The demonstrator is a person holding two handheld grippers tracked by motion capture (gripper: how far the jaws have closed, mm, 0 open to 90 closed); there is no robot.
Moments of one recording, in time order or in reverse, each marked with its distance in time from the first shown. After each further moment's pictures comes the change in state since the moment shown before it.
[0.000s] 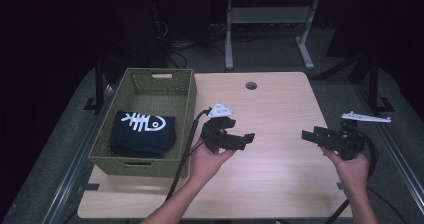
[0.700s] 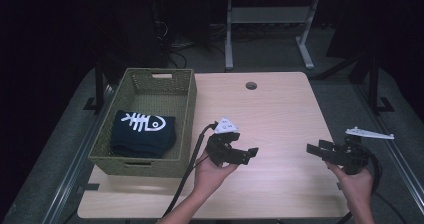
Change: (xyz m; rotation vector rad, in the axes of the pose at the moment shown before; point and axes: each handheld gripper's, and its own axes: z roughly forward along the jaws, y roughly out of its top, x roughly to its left) left arm -0.014 -0.035 0.015 0.023 -0.022 0.010; right arm -0.017 -0.041 -0.006 0.014 -0.037 0.020
